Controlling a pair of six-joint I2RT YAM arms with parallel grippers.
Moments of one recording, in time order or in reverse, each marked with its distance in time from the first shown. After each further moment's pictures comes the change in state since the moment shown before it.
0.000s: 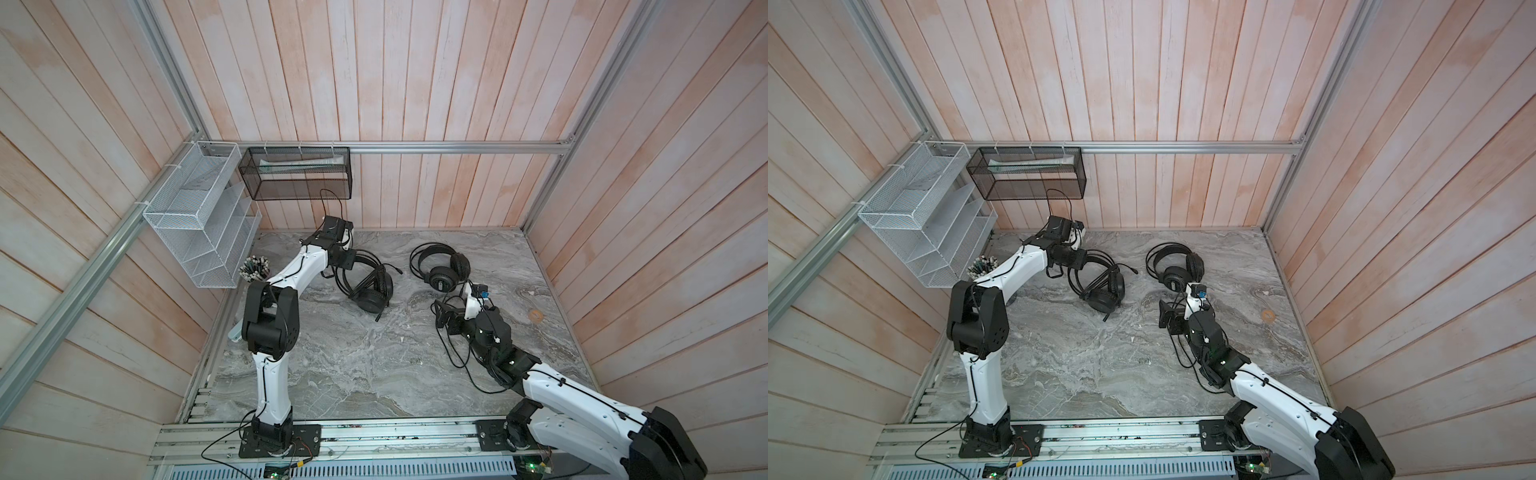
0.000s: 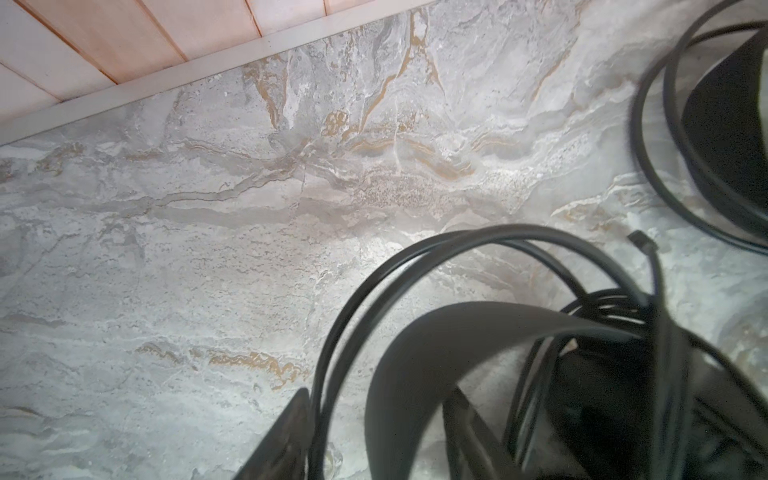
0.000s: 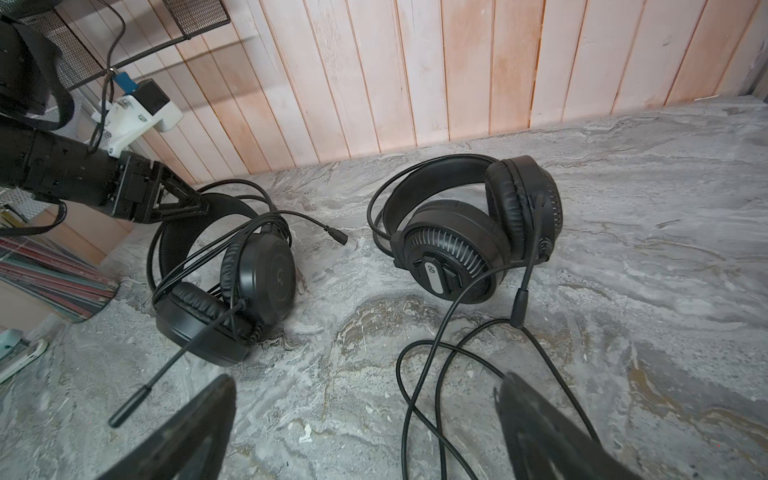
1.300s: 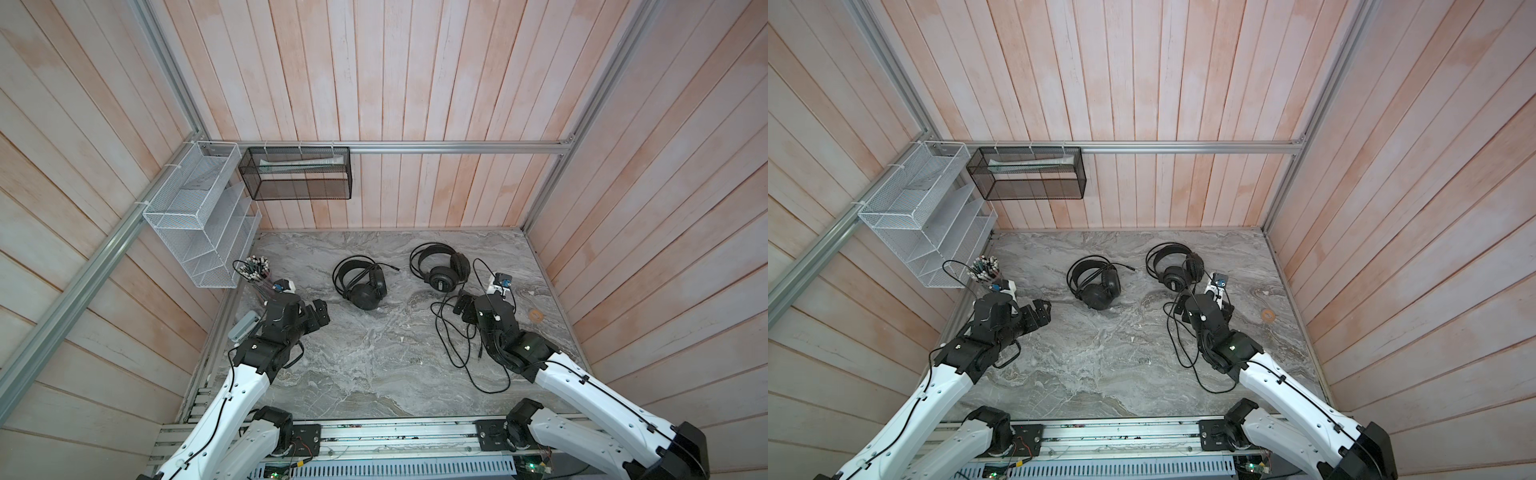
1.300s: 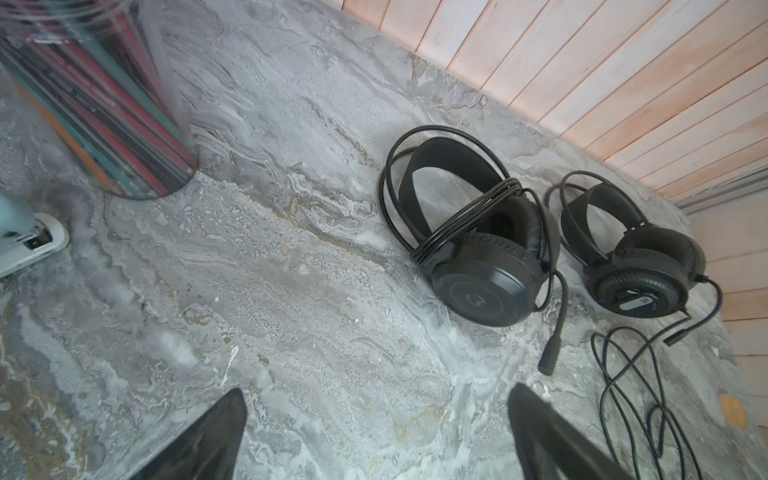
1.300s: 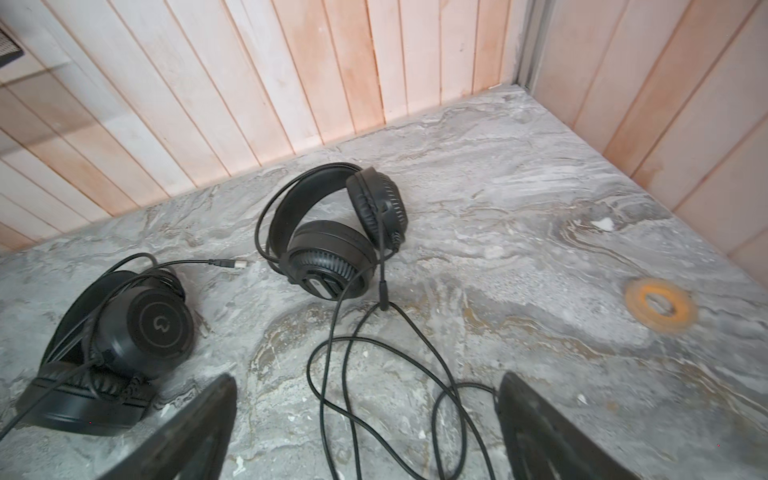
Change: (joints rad) left arm -0.009 -1.203 -1.035 0.098 -0.124 -0.626; right arm -0.016 -0.061 0.294 -0.631 0.326 0.224
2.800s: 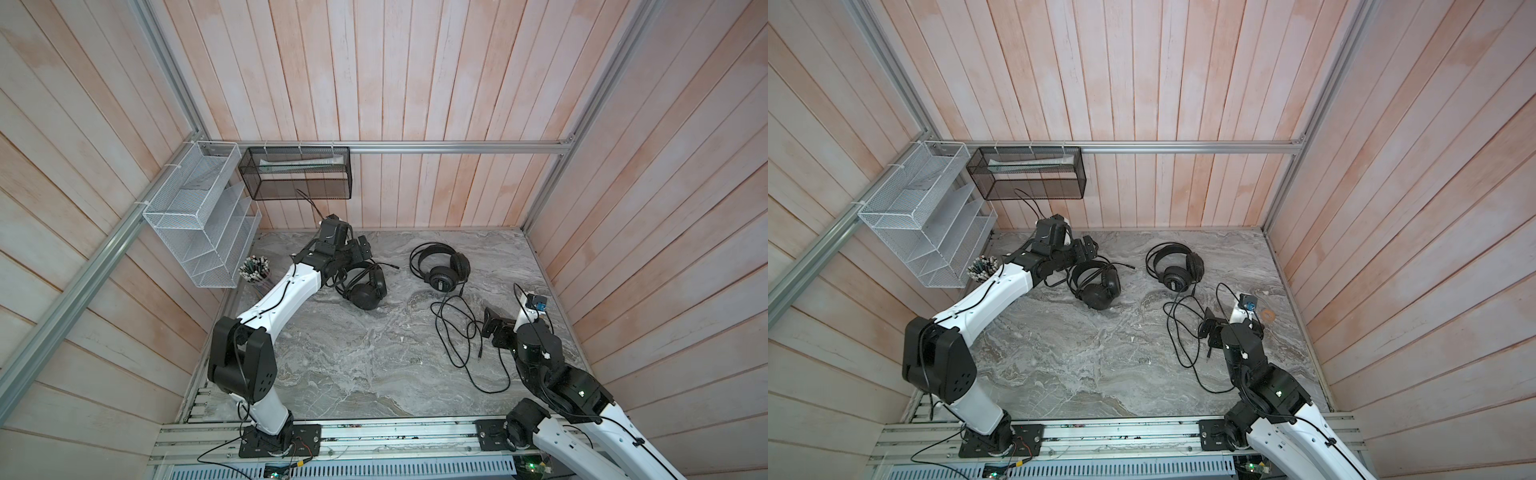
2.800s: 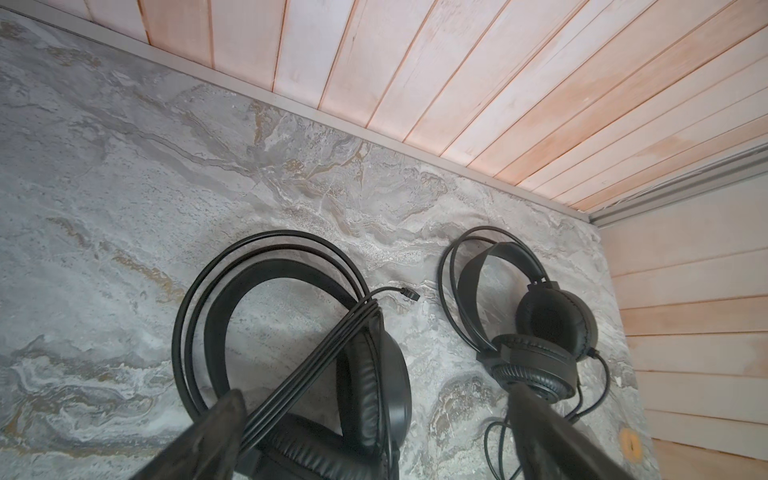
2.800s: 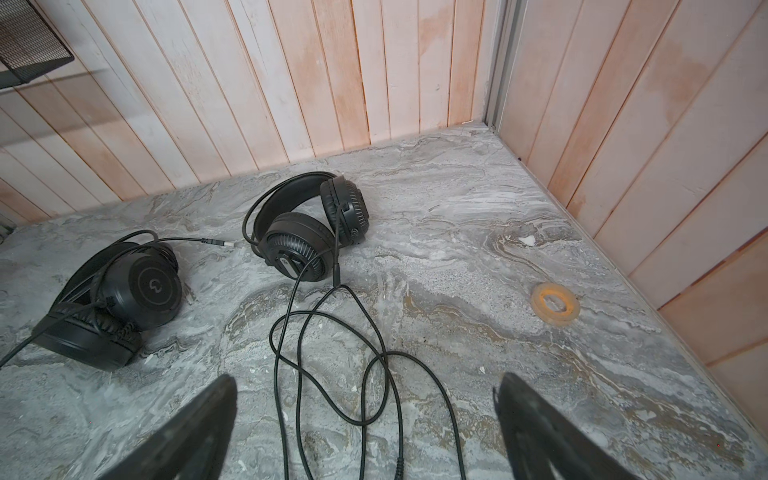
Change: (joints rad) left arm -0.103 0.888 0.826 0.066 0.092 0.003; right arm -0.006 -0.423 -0.054 -0.248 -0.020 -0.162
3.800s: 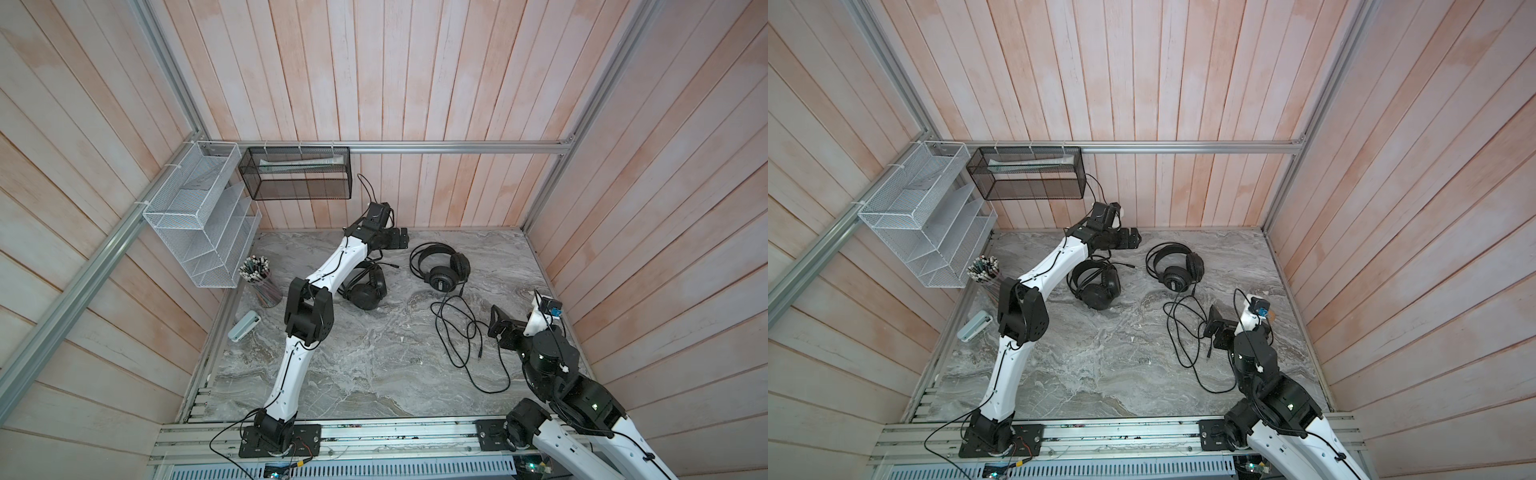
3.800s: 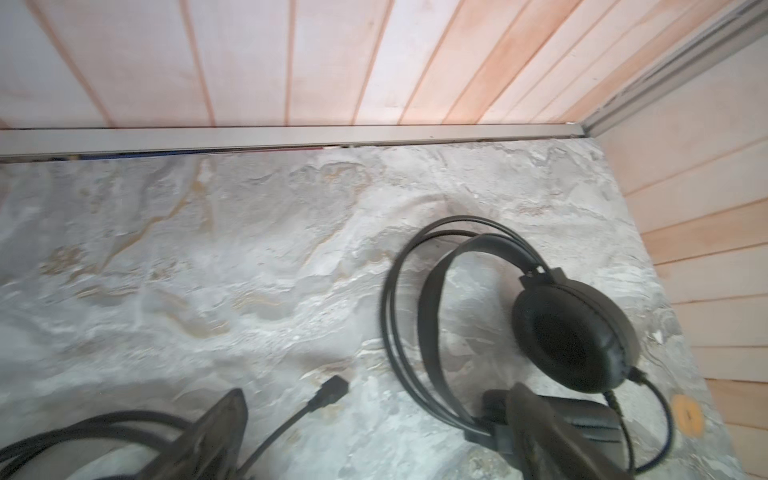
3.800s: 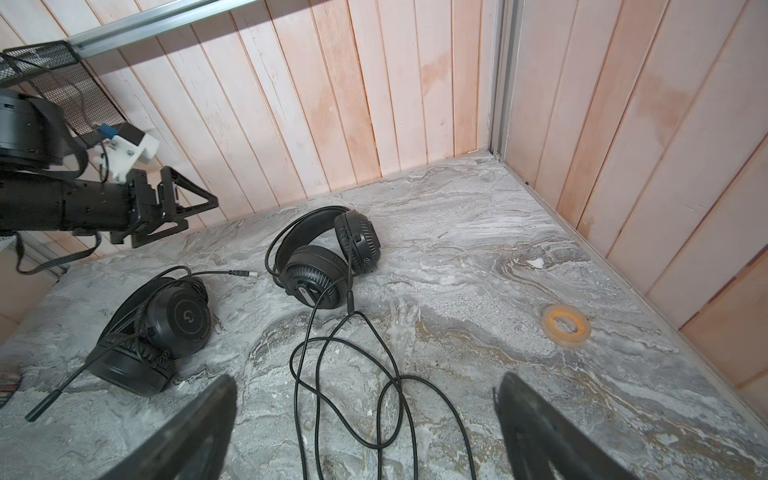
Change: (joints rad) left arm -0.108 0.687 0.835 -0.194 0.137 0.188; right arm 0.001 -0.095 -0.002 0.028 0.000 -0.008
